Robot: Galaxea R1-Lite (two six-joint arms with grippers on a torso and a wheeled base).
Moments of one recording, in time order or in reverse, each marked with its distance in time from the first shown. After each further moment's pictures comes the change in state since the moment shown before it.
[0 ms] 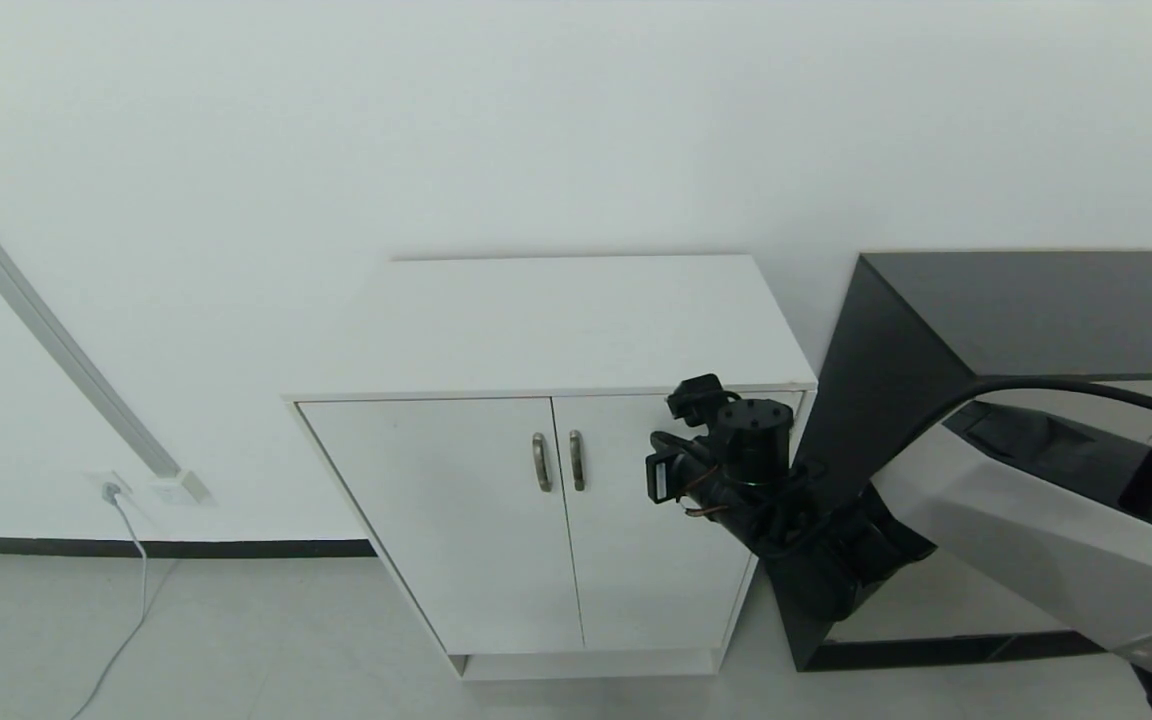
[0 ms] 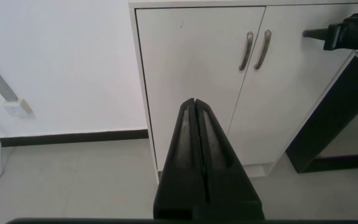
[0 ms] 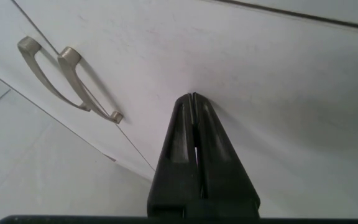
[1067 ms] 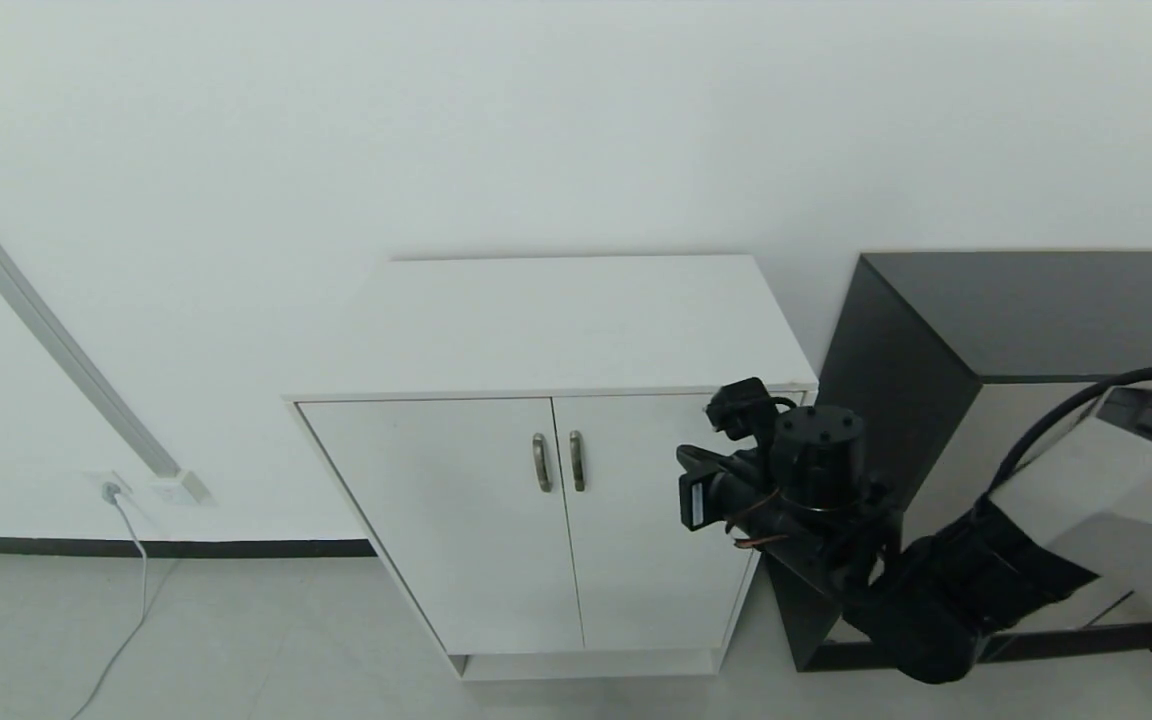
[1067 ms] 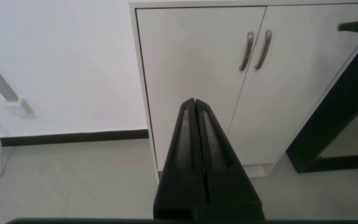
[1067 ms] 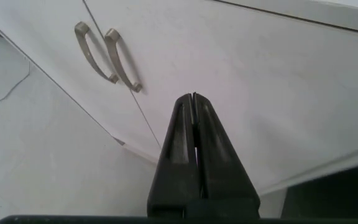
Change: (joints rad) left arm 0.000 0.000 0.000 0.000 0.000 0.000; right arm 0.047 -0.246 0.343 -0.067 -0.005 0.002
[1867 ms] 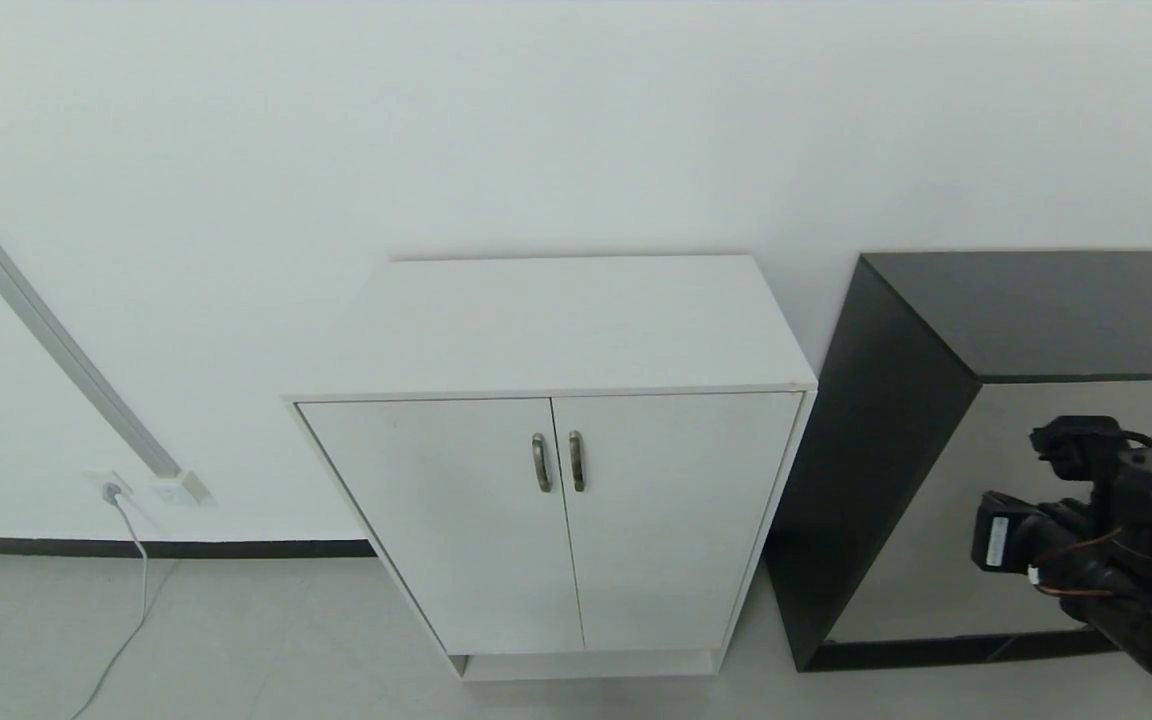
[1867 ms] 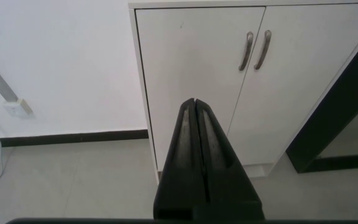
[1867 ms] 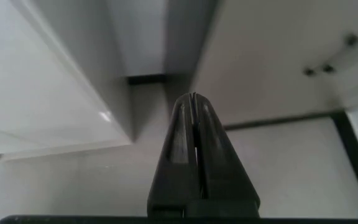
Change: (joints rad) left arm 0.000 0.000 0.000 0.000 0.000 0.000; right arm -0.434 -0.428 0.596 -0.014 -0.207 0.018
